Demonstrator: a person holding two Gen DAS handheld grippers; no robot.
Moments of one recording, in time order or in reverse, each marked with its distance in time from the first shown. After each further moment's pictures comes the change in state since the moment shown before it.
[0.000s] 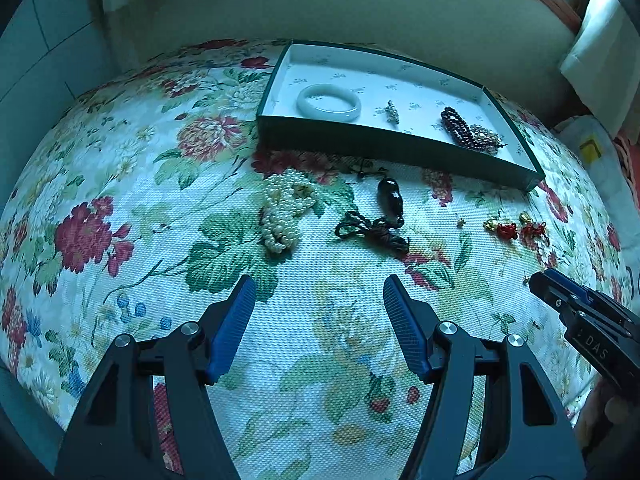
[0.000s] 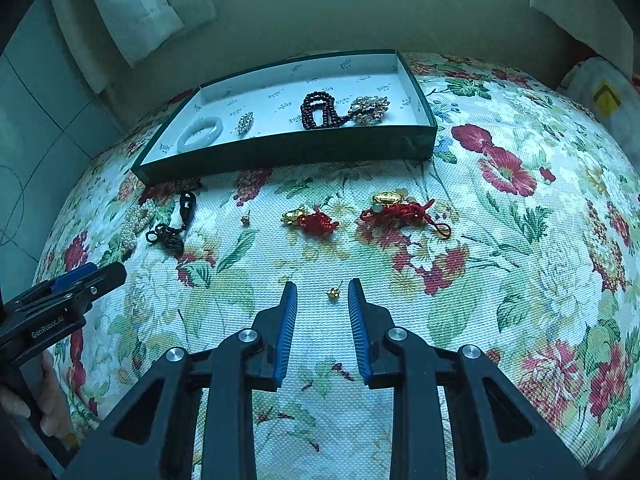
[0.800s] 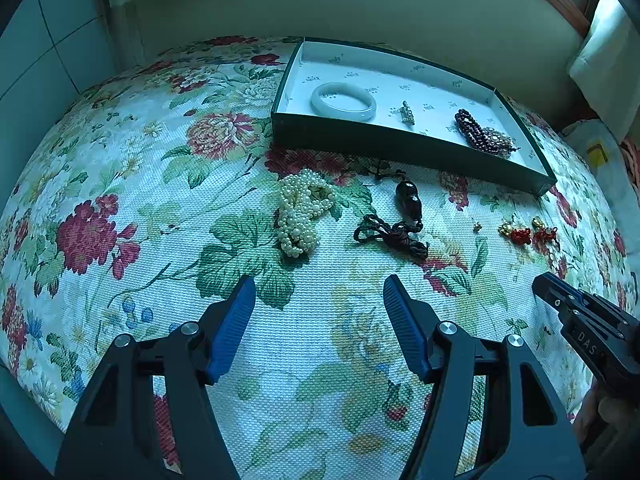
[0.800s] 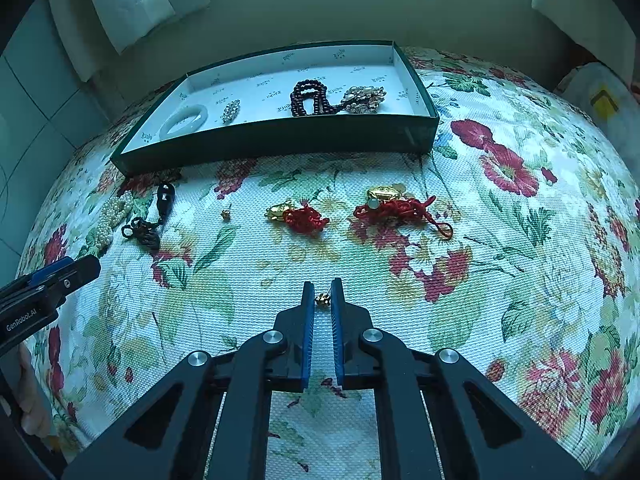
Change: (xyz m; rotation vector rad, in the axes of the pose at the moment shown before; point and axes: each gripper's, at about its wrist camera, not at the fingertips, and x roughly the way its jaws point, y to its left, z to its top) left arm 0.008 0.009 0.003 -0.011 0.006 0.014; right arm 0.013 0.001 0.003 -0.018 0.015 -0.051
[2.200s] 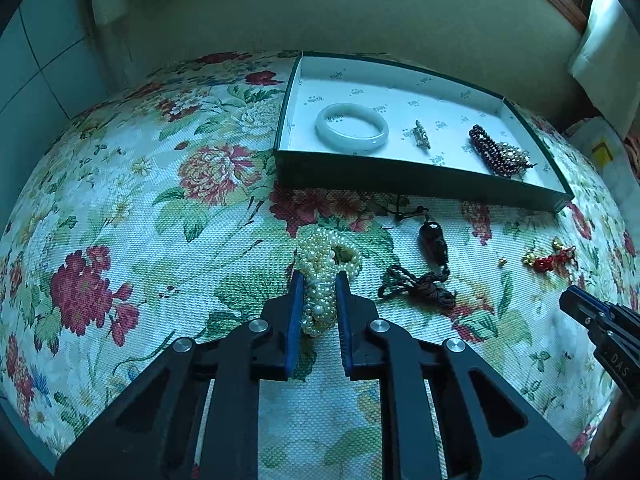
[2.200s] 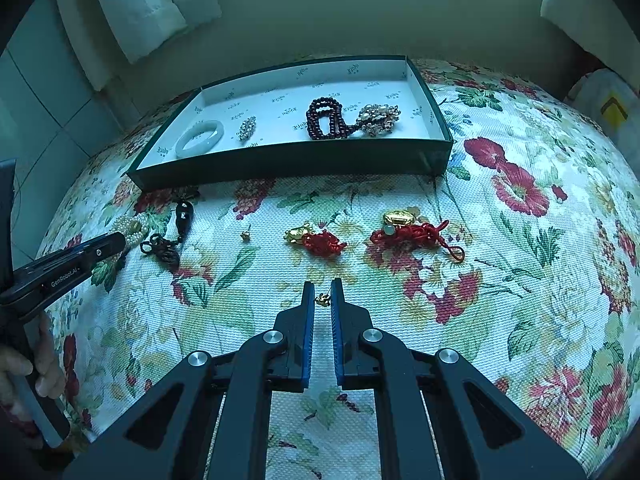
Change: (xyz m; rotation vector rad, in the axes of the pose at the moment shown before) left arm 0.016 0.008 0.026 0.052 -0.049 0.002; right arm -0.007 0.005 0.009 -0.003 -0.035 0.053
